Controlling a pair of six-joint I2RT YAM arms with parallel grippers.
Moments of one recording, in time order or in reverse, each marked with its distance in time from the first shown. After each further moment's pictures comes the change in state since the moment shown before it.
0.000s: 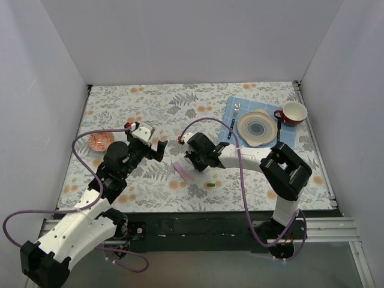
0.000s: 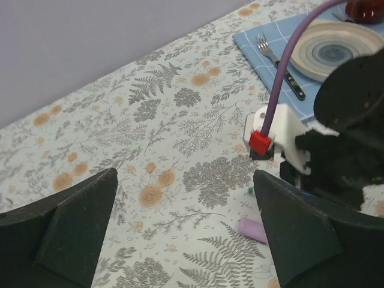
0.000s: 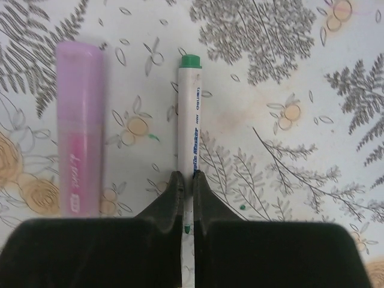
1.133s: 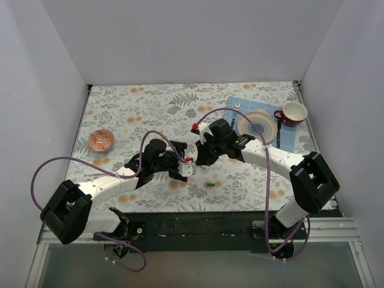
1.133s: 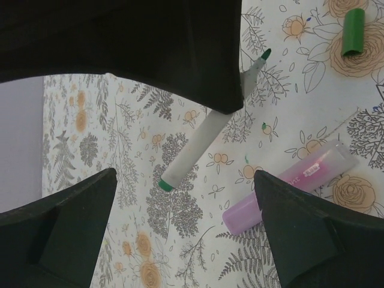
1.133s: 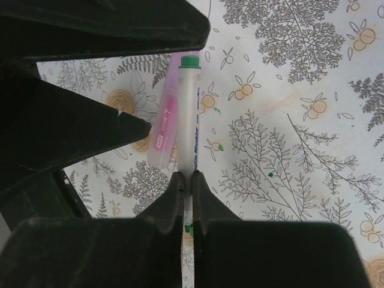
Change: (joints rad) left arm -0.145 0.504 -0.033 0.107 0.420 0.904; right arm -0.174 -0.250 -0.074 -0.047 -0.452 -0.021
